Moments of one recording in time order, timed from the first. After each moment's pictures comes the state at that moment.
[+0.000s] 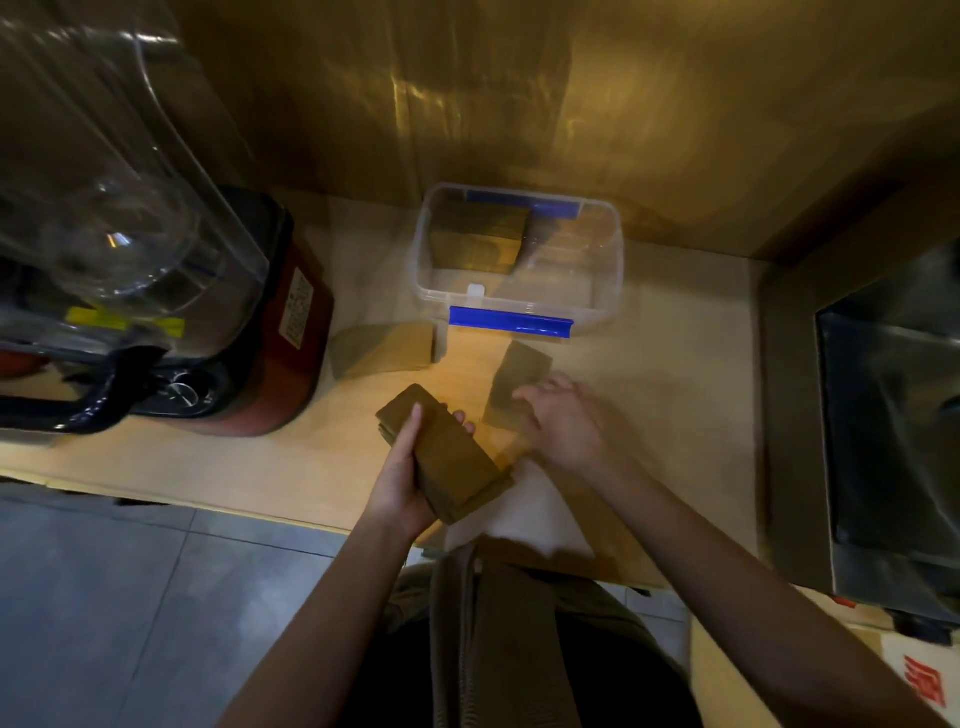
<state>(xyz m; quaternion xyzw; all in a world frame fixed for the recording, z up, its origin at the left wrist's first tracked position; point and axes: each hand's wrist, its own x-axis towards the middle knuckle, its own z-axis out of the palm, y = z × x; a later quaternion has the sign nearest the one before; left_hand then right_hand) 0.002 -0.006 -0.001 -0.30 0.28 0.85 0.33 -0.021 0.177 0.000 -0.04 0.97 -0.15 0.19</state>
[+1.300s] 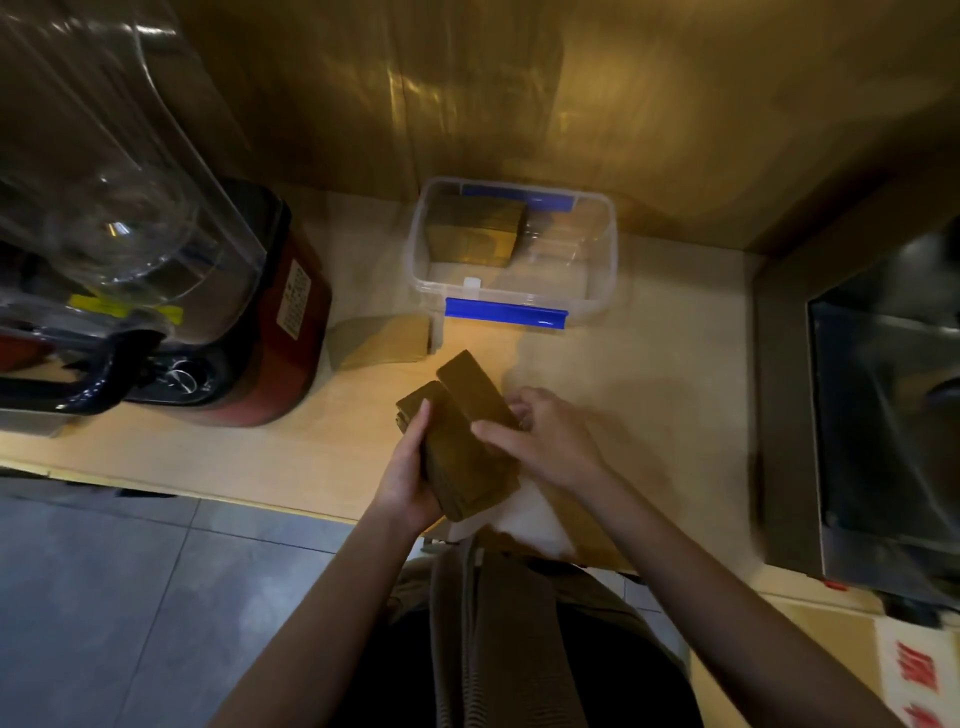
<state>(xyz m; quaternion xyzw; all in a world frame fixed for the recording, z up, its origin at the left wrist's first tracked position) 0.015 0.001 0.001 -0.23 0.35 0.83 0.37 0.015 0.157 0.043 0.10 0.87 -0.43 0.21</state>
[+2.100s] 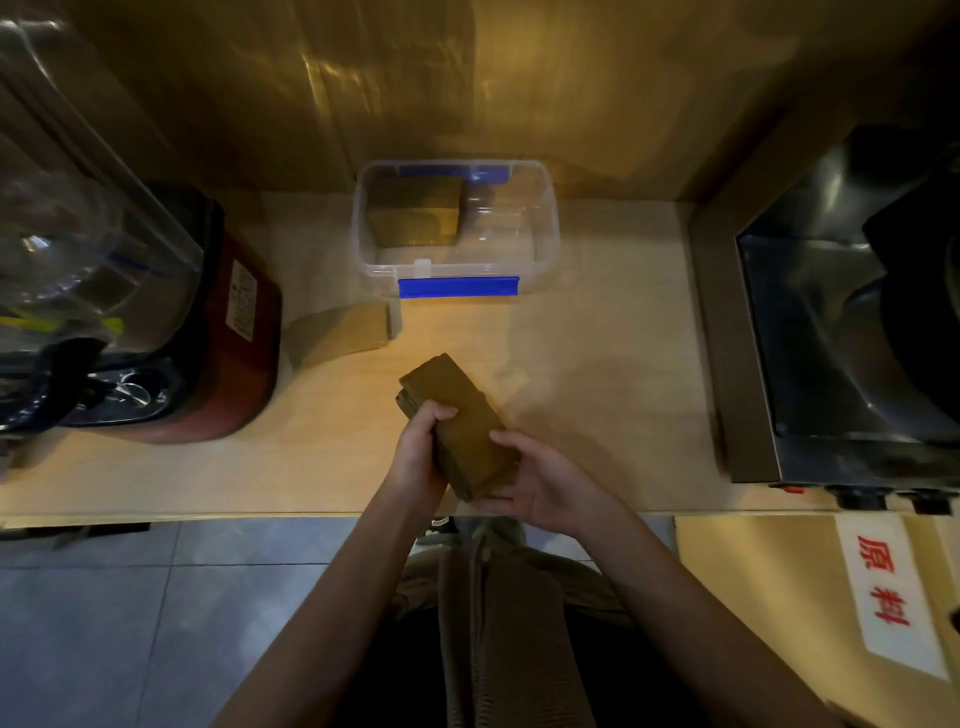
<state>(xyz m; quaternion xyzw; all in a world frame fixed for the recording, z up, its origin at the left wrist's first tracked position) 0.029 0.029 0.023 -0.20 0.46 0.78 0.37 0.082 0.152 0.018 0.38 0.32 -0.81 0.31</state>
